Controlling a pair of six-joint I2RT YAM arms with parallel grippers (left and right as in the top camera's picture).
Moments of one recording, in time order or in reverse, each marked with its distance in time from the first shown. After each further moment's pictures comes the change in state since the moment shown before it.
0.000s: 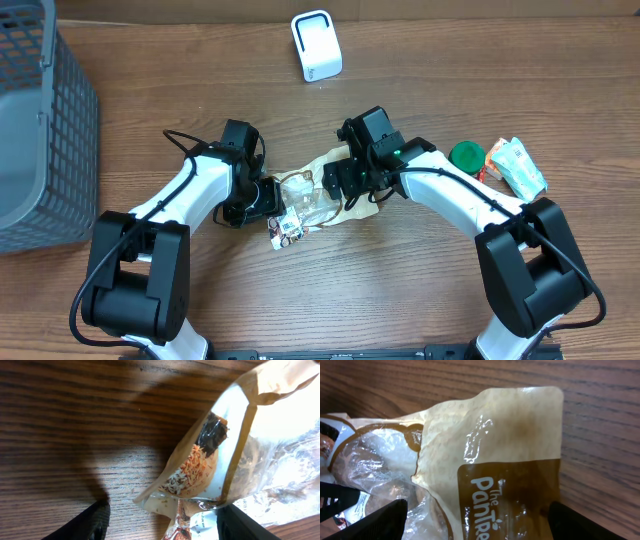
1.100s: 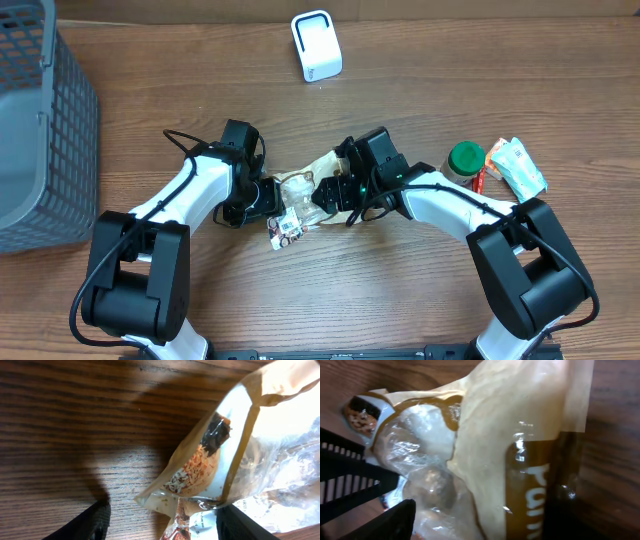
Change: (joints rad) left arm 0.000 0.000 0.000 0.000 -0.002 0.005; right arm 0.007 -0.004 -0.192 0.267 -0.225 0.140
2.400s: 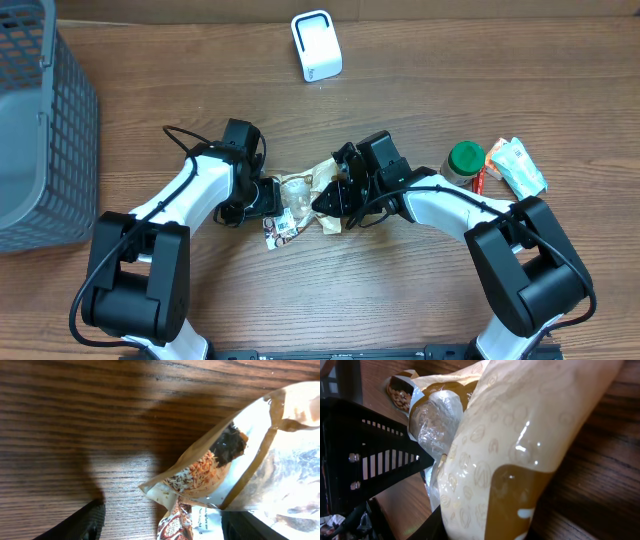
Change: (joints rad) left arm 0.000 0.000 0.007 -0.001 -0.075 0.022; right arm -0.009 0.006 -0.036 0.055 -0.204 0.081
